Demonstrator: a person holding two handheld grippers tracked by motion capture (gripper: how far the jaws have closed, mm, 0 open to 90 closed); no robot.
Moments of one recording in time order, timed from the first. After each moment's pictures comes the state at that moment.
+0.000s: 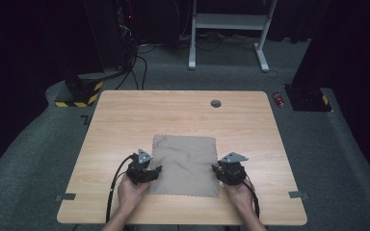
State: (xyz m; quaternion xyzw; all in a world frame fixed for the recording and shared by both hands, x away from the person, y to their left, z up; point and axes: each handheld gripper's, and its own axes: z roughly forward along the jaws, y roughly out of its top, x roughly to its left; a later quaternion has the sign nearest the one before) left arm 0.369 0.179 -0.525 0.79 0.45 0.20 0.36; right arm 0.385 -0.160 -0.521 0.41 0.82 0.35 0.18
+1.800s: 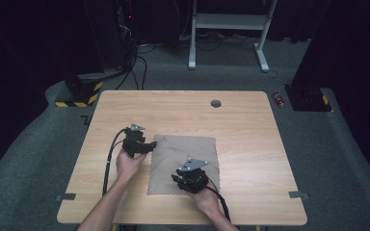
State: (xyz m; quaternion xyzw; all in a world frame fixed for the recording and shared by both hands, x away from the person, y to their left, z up) left arm 0.458 0.202 -0.492 0.76 0.53 0.16 0.34; right arm 0.354 -0.041 -0.507 0.29 0.86 0.41 0.10
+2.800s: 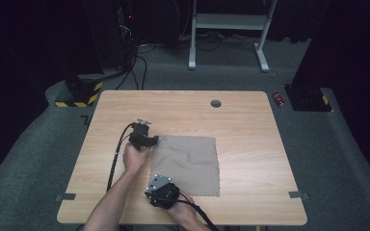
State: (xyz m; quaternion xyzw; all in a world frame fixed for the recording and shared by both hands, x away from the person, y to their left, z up) left arm 0.493 0.185 -0.514 0.76 0.54 0.20 0.30; right arm 0.314 0.039 -0.523 0.20 0.90 0.38 0.11
